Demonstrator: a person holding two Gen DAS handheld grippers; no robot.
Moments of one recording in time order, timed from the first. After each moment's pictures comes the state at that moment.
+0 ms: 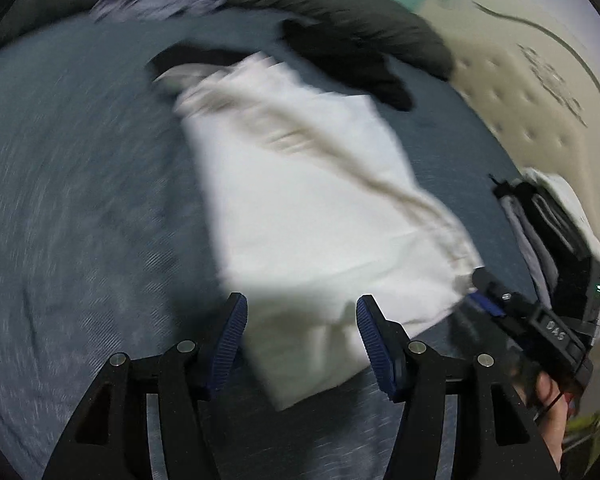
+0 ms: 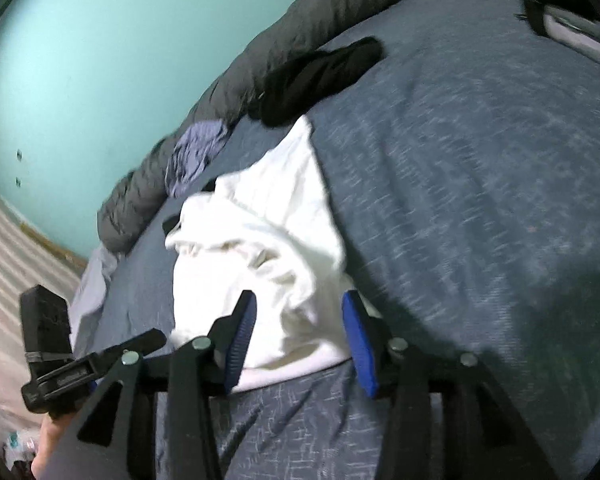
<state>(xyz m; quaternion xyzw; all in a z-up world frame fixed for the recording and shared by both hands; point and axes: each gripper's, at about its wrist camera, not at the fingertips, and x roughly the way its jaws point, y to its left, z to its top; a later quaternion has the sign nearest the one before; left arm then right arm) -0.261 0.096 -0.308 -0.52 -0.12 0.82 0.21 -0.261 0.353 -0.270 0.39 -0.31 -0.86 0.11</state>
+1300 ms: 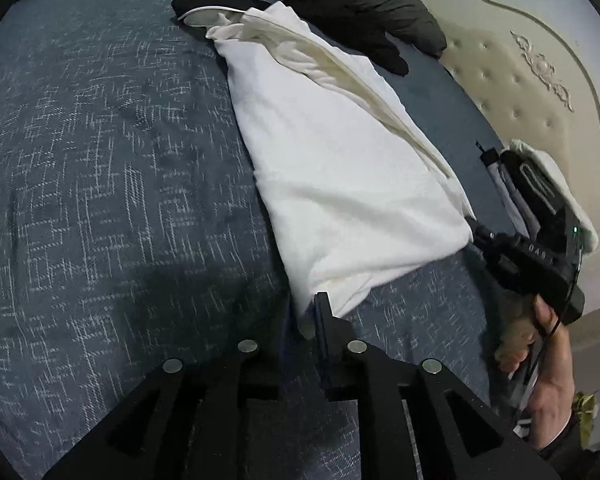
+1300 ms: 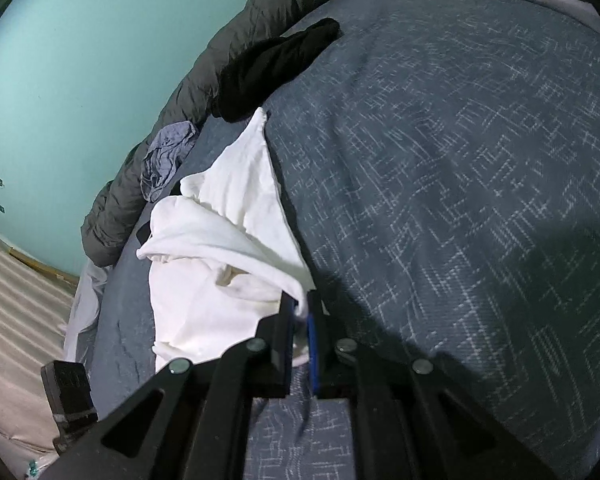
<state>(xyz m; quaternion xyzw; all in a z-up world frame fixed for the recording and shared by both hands) -0.227 0.081 -0.335 -0.54 -0.12 0.79 0.26 -0.325 0.357 -0.286 0.41 -0.36 -0.83 0.08</state>
